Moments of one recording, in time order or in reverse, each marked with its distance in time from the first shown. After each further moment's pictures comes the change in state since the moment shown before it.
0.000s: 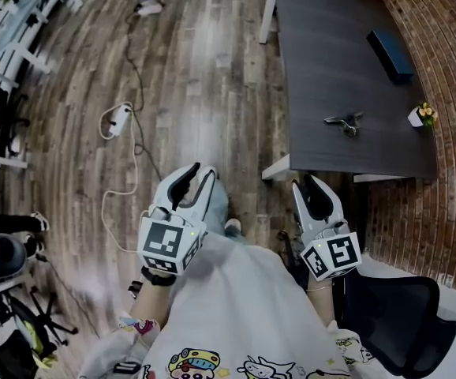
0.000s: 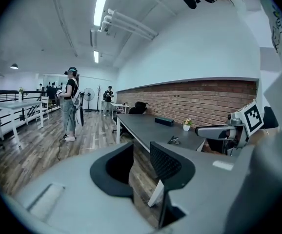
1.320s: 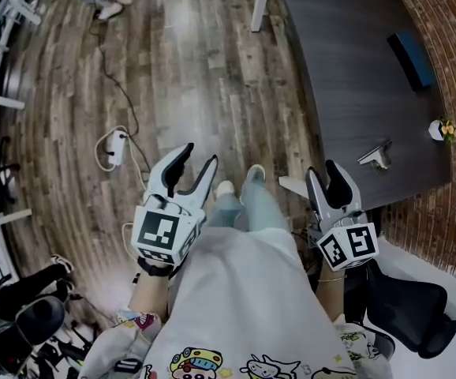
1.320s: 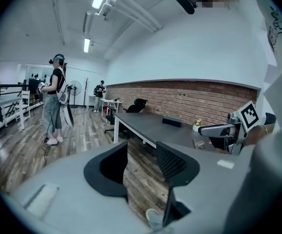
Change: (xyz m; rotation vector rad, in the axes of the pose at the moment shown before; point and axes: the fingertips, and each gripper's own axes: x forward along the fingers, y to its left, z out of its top) left arm 0.163 0.212 0.072 0.026 0.047 -0.170; right arm 0.221 -0.053 0.046 0.103 0.059 -0.225
